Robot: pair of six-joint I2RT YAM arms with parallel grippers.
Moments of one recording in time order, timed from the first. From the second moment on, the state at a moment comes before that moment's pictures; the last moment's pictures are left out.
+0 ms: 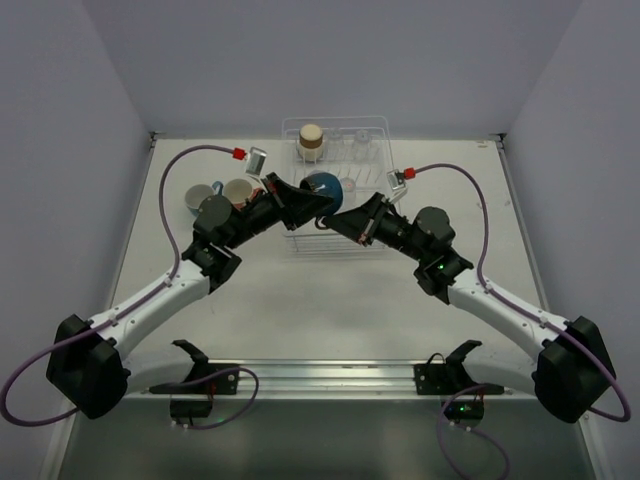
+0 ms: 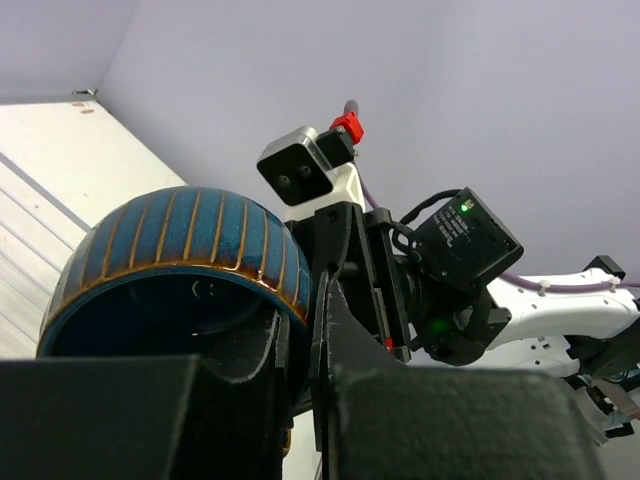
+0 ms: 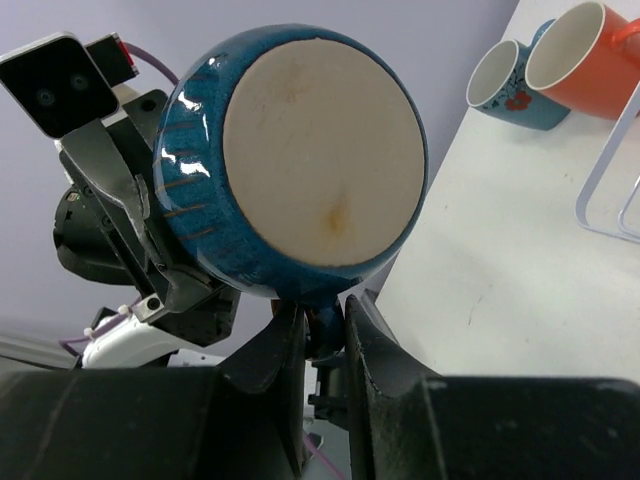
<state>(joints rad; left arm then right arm) -0.60 1.17 0.82 0.62 0.44 -0.82 0.62 1.14 0.71 0.53 -0.42 1.17</state>
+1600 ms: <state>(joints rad) -0.16 1.45 0.86 -0.50 0.01 -0.30 0.69 1.06 0.83 -0.16 -0.03 0.65</state>
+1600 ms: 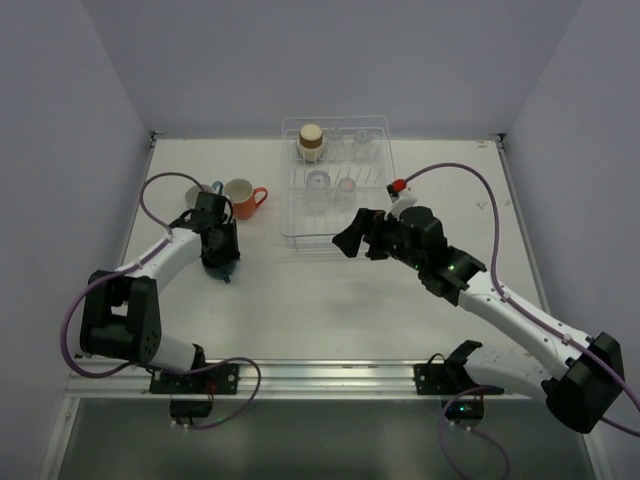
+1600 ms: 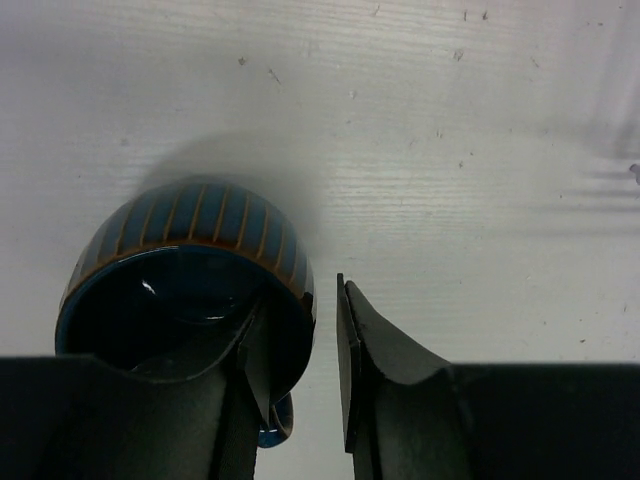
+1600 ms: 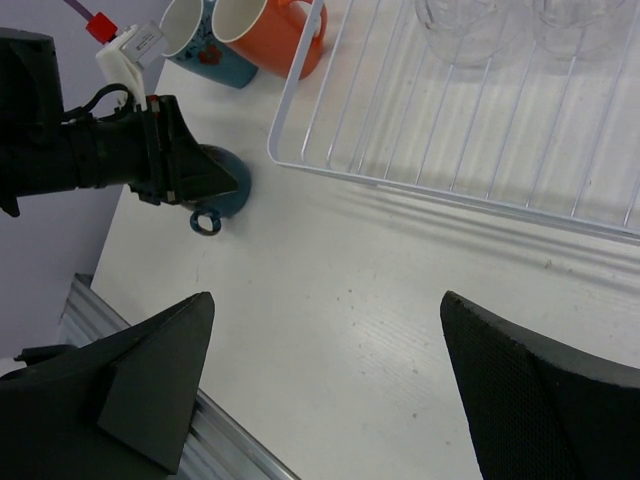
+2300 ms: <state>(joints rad) -0.16 1.11 1.00 -0.46 0.04 -0.32 0.69 1.39 1.20 -0.28 0.17 0.48</state>
